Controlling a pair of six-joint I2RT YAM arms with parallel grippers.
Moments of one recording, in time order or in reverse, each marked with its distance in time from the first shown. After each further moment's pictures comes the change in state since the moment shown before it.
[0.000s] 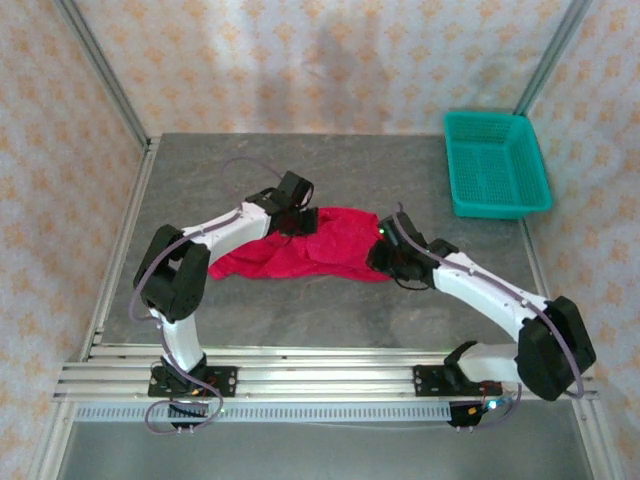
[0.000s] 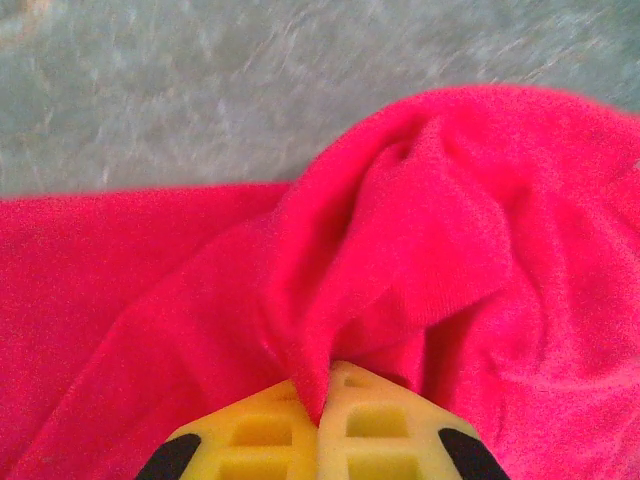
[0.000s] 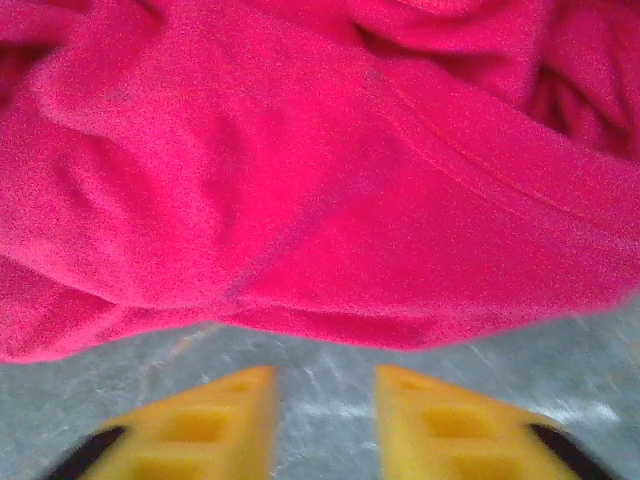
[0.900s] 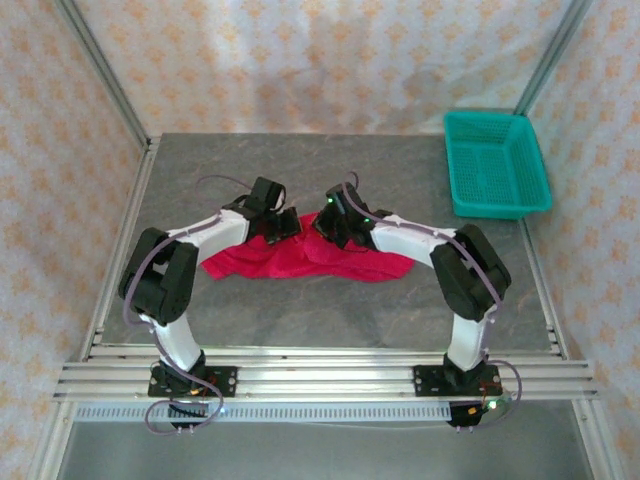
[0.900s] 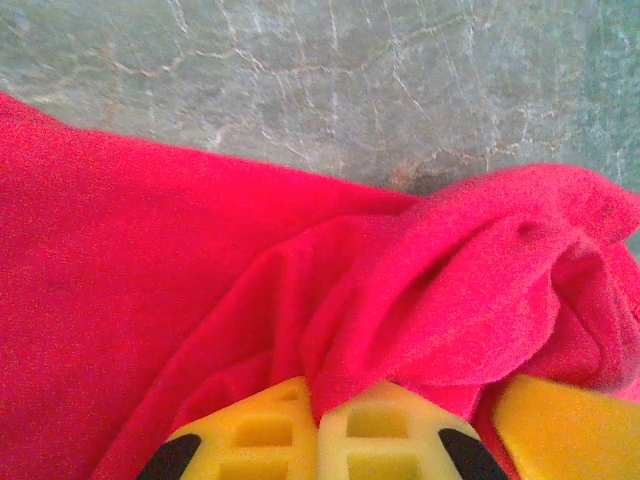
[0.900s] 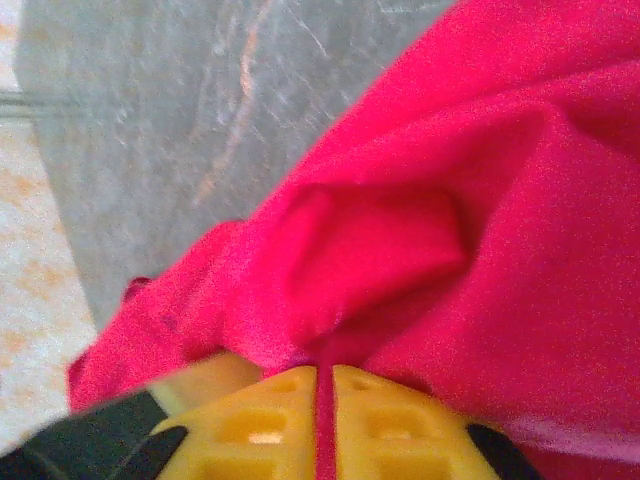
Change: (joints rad) left arm 0.146 -0.066 -0.171 0.164 0.181 -0.176; right arm 0.052 0.560 0.357 0.366 -0.154 0.369
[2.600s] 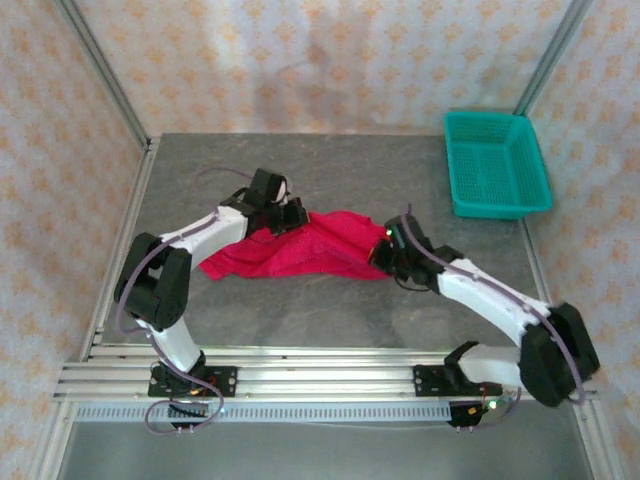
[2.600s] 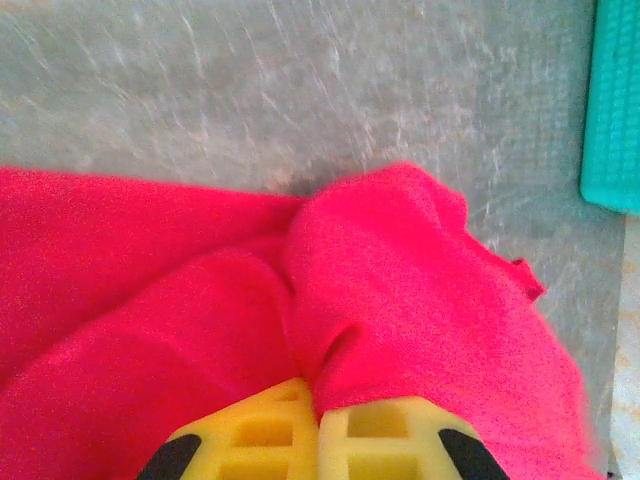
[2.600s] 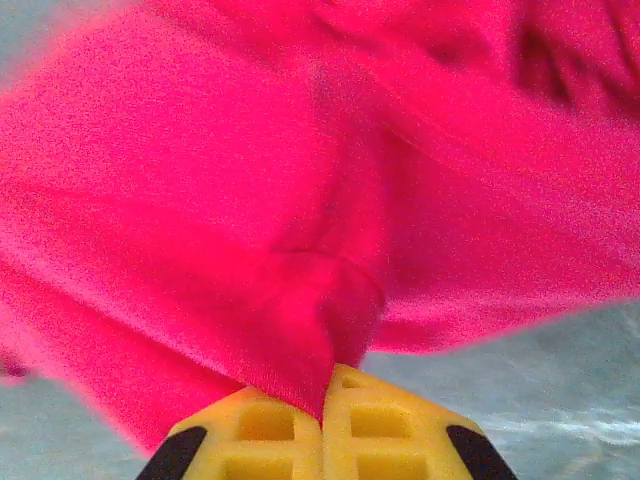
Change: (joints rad) left arm -0.048 -0.038 0.043 0.006 0.068 -0.031; right arm -0.100 -0.569 -0.490 -0.253 0.089 -0.299
